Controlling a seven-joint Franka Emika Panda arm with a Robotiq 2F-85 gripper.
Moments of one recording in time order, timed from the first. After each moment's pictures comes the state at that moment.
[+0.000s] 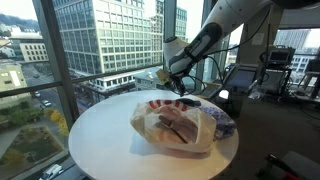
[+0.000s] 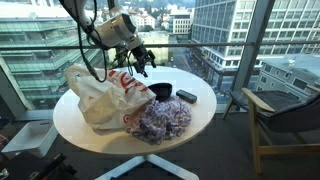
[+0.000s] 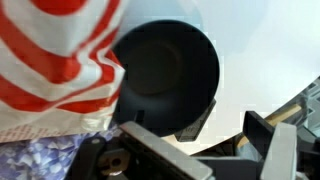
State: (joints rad) arm 0.38 0.56 -0.25 -1.72 -0.46 2.40 2.22
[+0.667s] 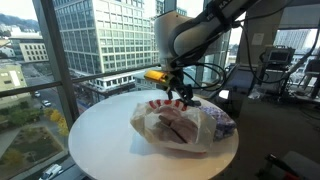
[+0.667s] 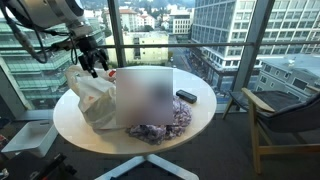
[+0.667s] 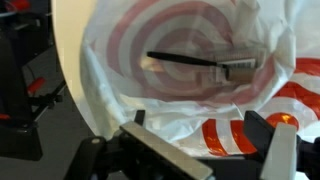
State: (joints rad) arm 0.40 0.12 0.07 -2.15 -0.36 2.18 2.00
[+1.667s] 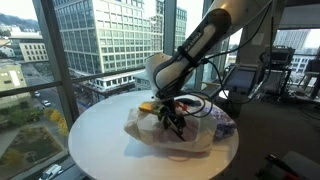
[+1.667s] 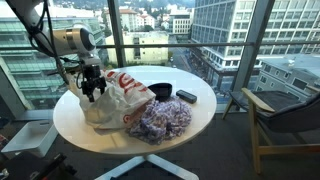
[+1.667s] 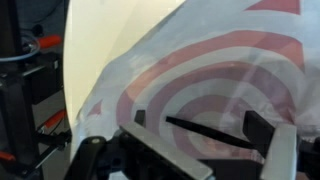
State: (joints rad) arm 0.34 0.45 0.14 -2.02 -0.23 2.21 1.93
